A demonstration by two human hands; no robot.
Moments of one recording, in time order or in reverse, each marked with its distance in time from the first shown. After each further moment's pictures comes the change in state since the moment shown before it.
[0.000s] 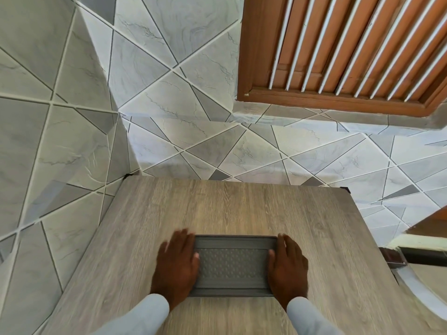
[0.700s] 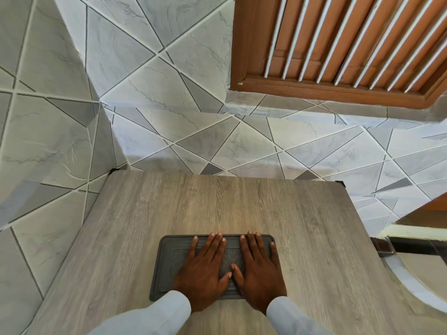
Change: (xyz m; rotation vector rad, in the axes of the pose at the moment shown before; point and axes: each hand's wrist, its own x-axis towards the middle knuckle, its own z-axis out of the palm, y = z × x) left_hand 0.017 0.051 0.039 0.222 -0.196 0.349; right_hand -0.004 -0.023 0.022 -0.246 -0.191 -0.312
